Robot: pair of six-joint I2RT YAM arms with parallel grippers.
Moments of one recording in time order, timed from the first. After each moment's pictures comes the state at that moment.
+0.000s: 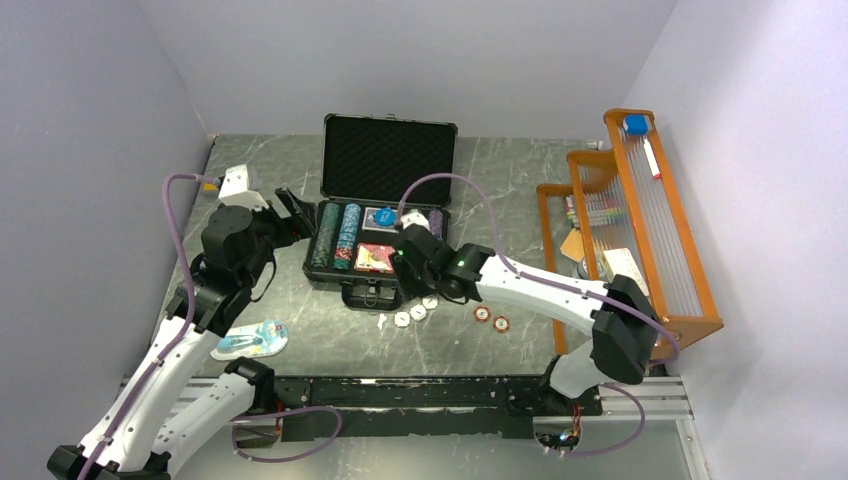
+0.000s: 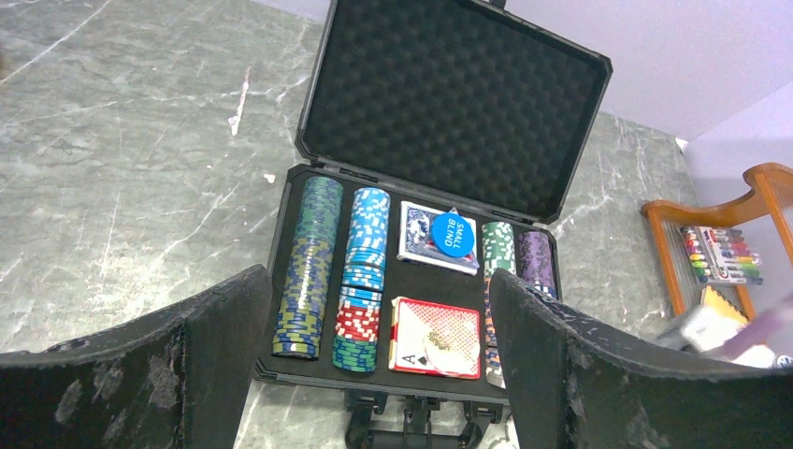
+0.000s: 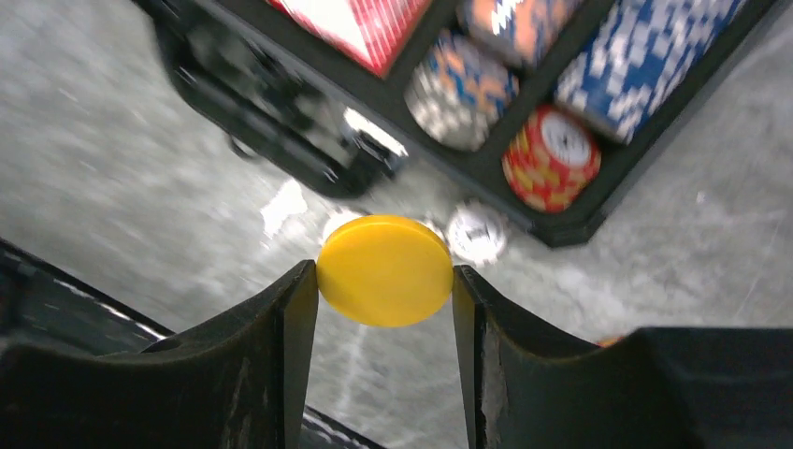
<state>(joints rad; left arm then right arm) -0.40 0.75 0.86 -0.33 -0.27 -0.47 1.01 1.52 1.07 -0.56 0.21 0.45</state>
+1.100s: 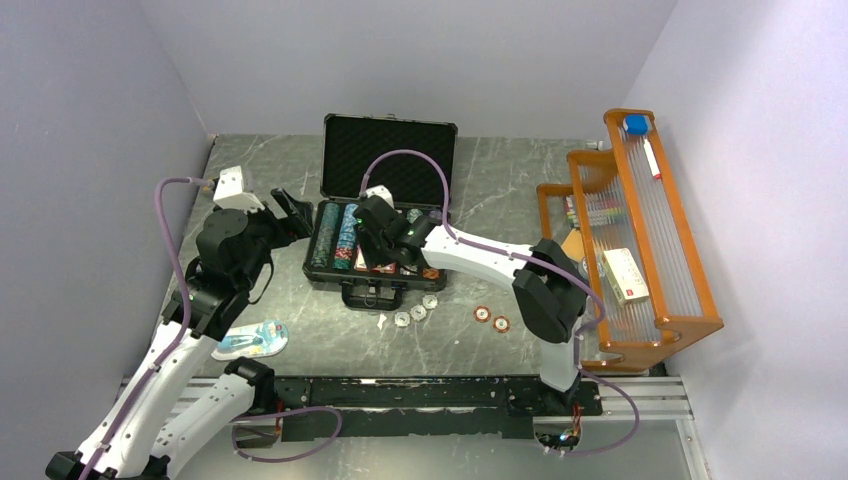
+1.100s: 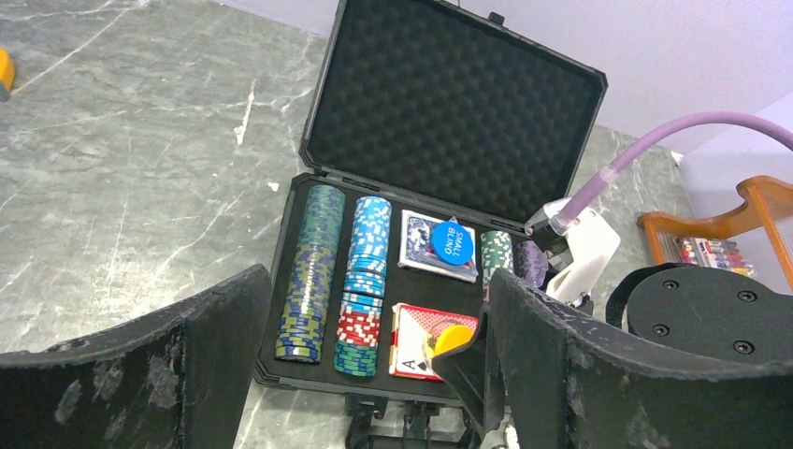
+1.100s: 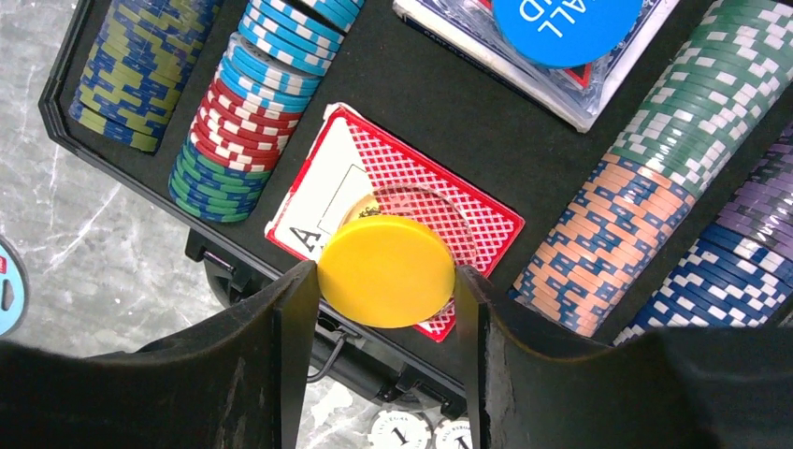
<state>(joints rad) -0.40 0.73 0.85 -0.33 -0.29 -0.47 0.96 1.90 1.47 -0.45 0.24 0.42</state>
